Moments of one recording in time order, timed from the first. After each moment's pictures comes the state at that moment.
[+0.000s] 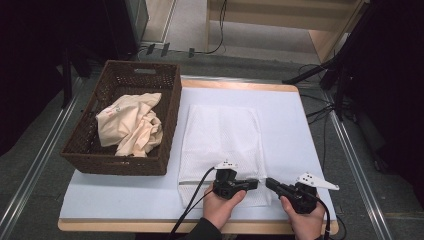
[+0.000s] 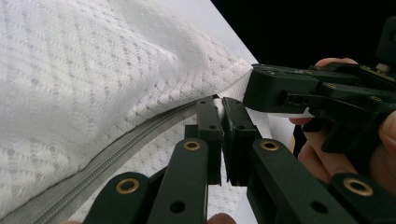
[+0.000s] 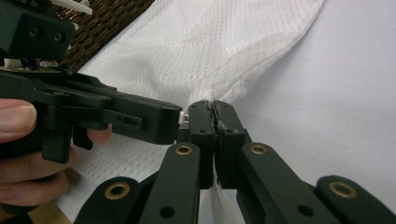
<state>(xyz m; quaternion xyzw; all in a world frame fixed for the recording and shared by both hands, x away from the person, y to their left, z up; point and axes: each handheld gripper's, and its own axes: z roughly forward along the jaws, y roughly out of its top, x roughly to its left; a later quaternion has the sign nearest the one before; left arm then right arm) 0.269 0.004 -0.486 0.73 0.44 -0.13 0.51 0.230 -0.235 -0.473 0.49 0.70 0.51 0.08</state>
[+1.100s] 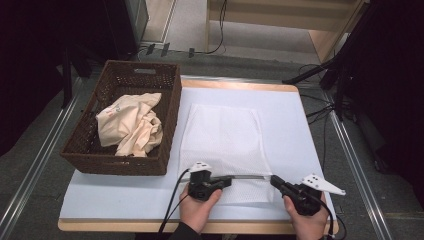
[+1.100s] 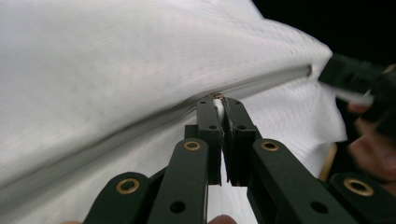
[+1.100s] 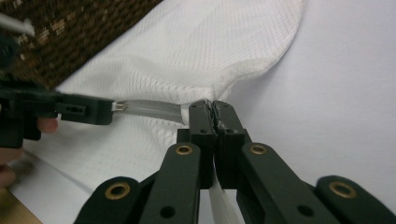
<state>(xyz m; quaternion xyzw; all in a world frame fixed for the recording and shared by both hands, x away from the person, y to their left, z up) 0.256 0.078 -0.482 0.68 0.51 -0.10 0.51 0.223 -0.243 -0.460 0.50 0.69 0.52 0.12</state>
